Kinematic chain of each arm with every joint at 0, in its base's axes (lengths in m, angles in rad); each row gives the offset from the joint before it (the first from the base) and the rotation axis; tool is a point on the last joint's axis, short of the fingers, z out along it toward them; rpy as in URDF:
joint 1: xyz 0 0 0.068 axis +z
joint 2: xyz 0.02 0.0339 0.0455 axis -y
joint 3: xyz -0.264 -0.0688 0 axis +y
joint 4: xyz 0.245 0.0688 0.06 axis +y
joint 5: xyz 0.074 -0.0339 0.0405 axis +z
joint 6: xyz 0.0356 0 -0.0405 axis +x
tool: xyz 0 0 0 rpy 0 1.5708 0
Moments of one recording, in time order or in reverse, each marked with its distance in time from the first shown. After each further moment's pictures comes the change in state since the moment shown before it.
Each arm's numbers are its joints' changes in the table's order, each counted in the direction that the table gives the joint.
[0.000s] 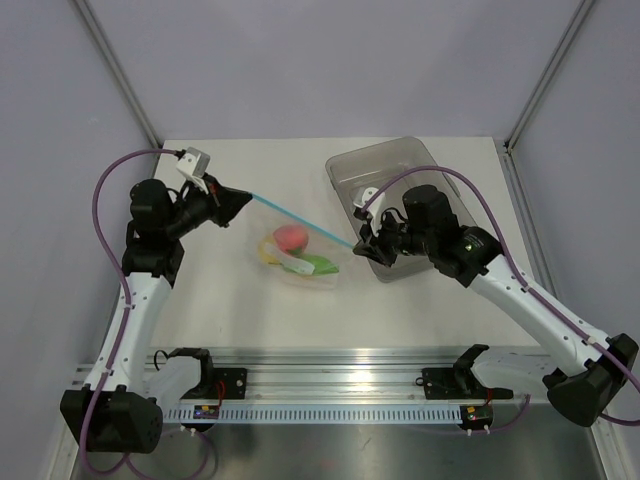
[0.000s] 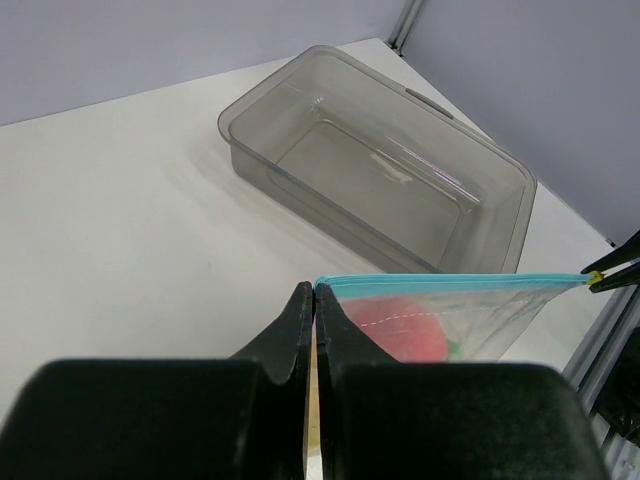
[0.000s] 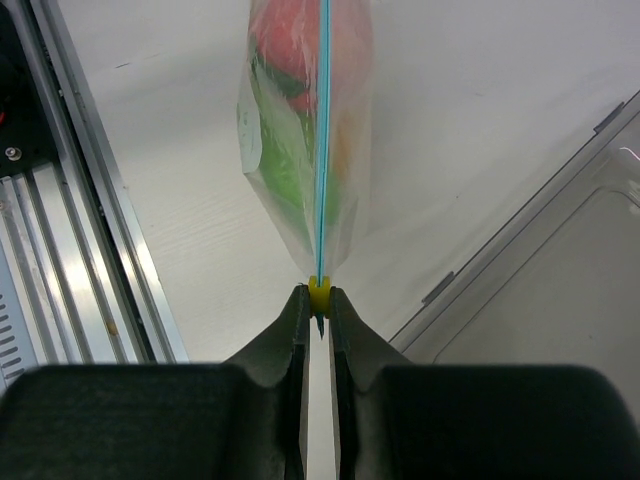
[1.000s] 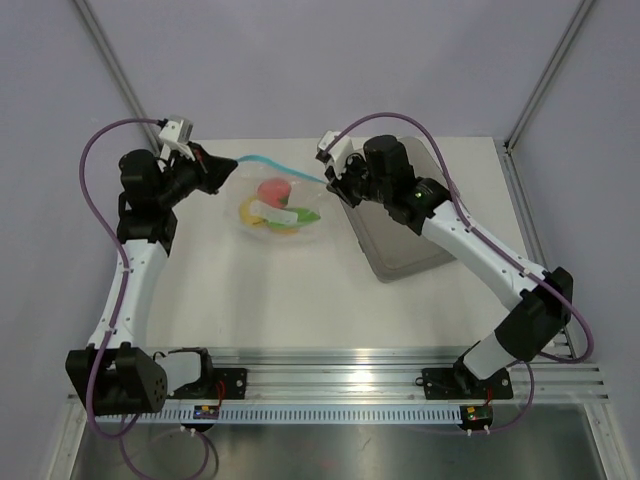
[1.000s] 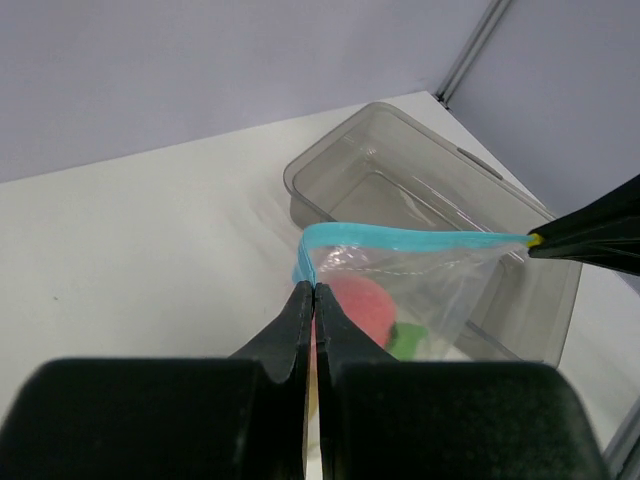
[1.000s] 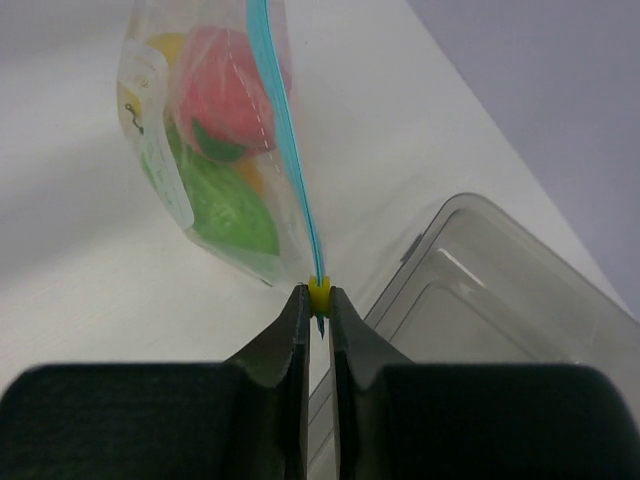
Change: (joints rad) left arm 0.074 -0.183 -0.152 -0.086 0.014 -0.039; right arm -0.016 -0.381 -0.336 -0.168 -0.195 -0.060
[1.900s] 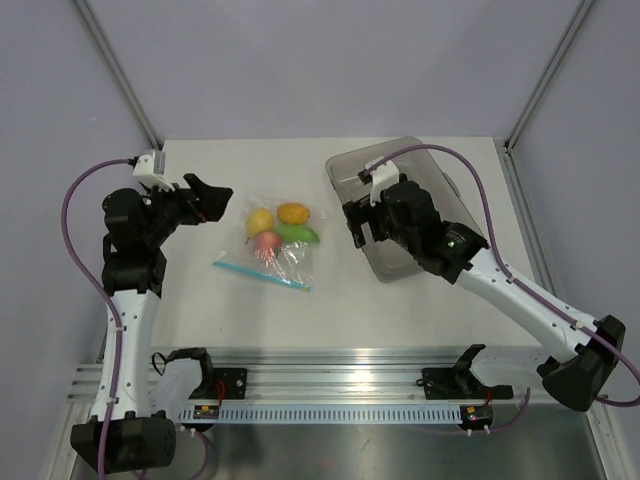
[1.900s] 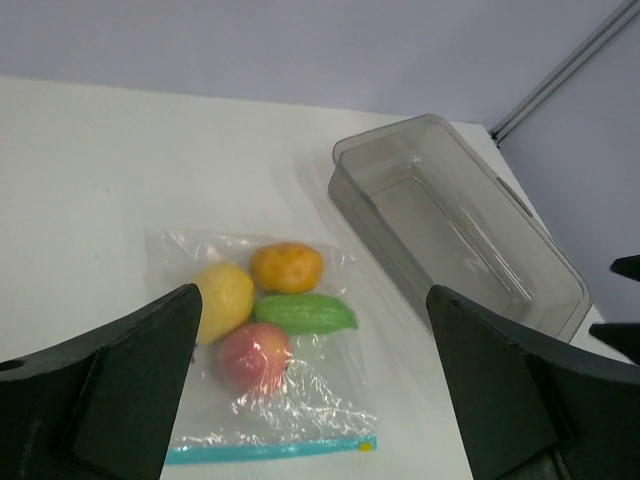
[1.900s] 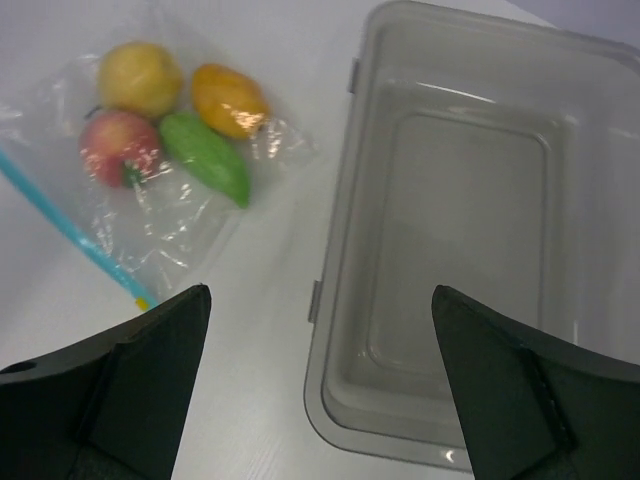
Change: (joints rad) left arm 0.063 0.299 0.122 0.202 0.186 -0.109; right arm 0.110 0.314 0.319 0.005 -0.391 0.364
